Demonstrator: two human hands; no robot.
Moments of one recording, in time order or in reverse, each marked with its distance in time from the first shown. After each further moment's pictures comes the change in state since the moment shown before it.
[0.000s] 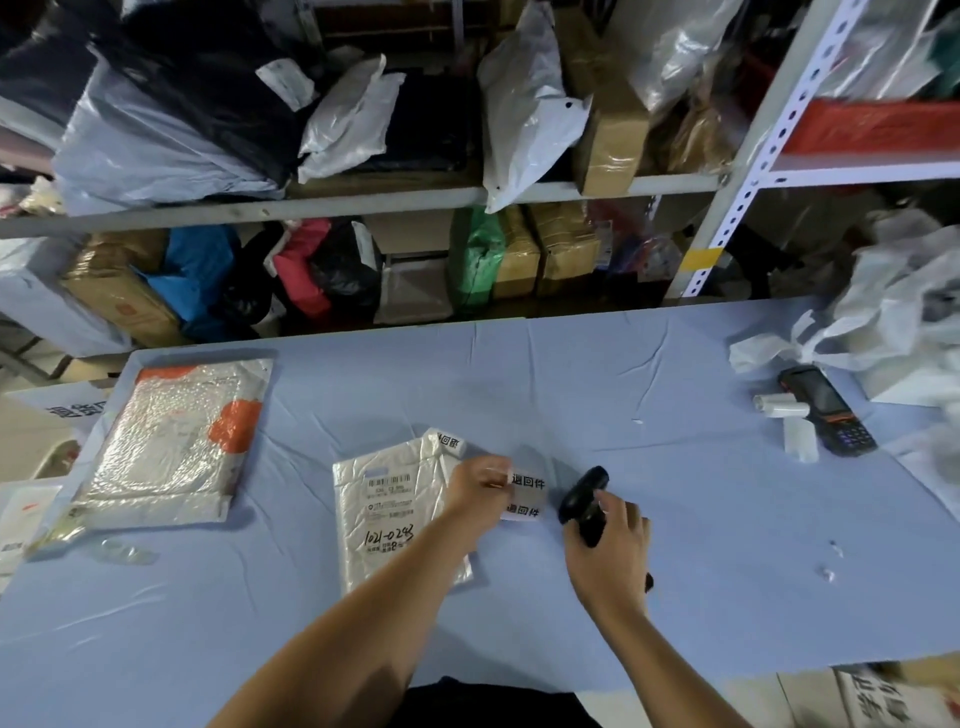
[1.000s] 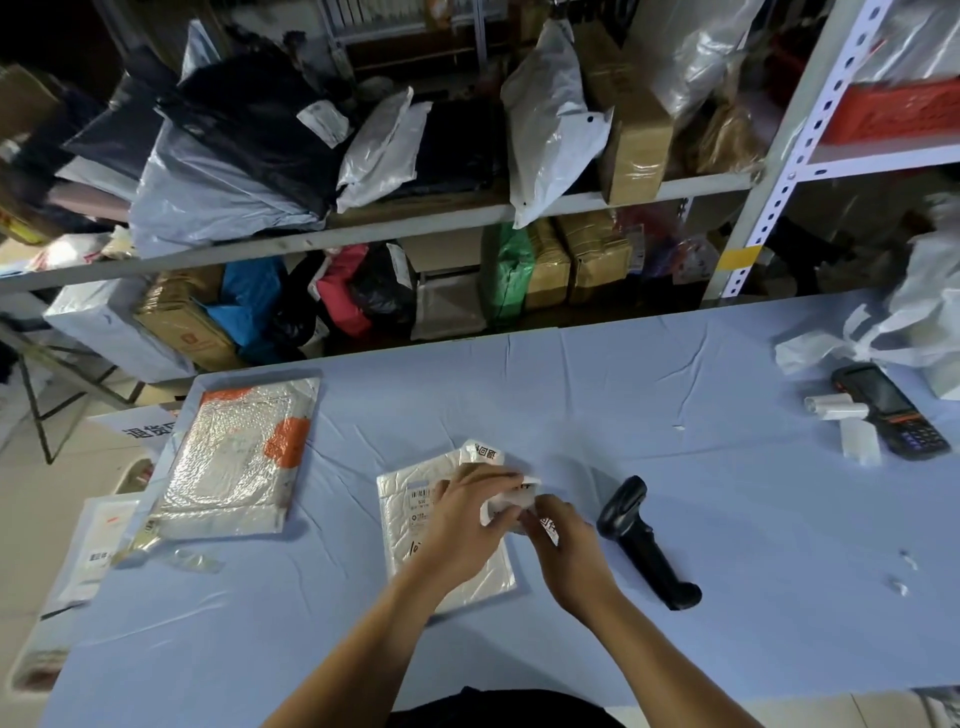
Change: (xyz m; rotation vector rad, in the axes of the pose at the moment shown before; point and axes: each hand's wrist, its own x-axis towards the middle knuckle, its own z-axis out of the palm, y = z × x) left_hand -0.050 0.010 -0.075 0.582 0.043 0.651; right_hand -0.022 -0.060 0.028 0.277 -0.382 -0.353
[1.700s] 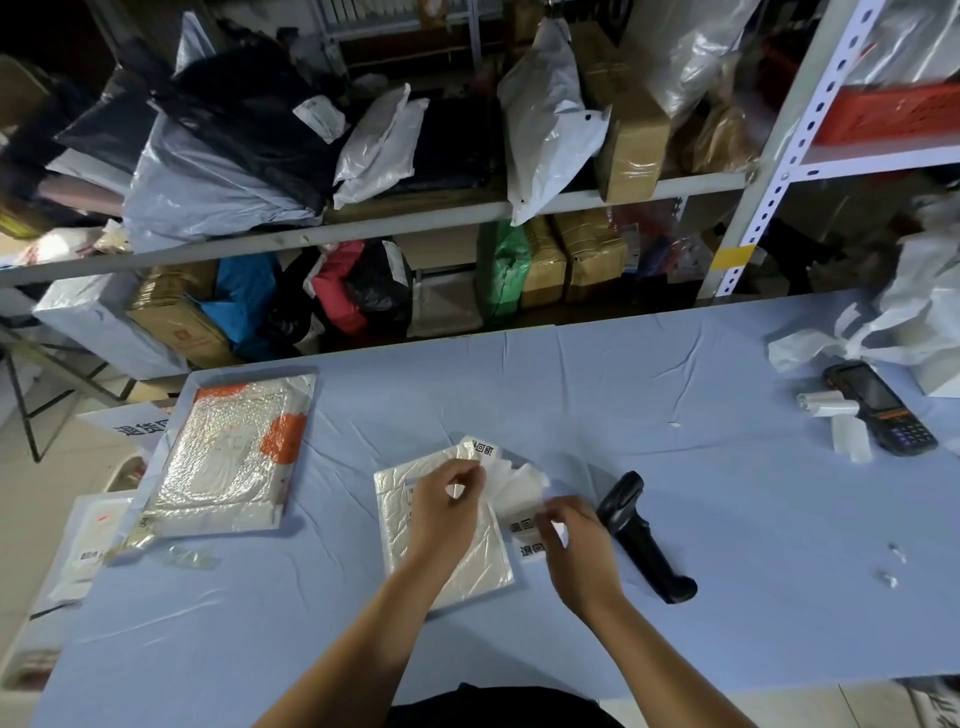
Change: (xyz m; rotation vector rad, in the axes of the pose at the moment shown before) left_hand -0.002 0.004 -0.006 -0.443 0.299 -0.396; right_hand -0.004 0.014 0.000 -0.153 0.116 0.099
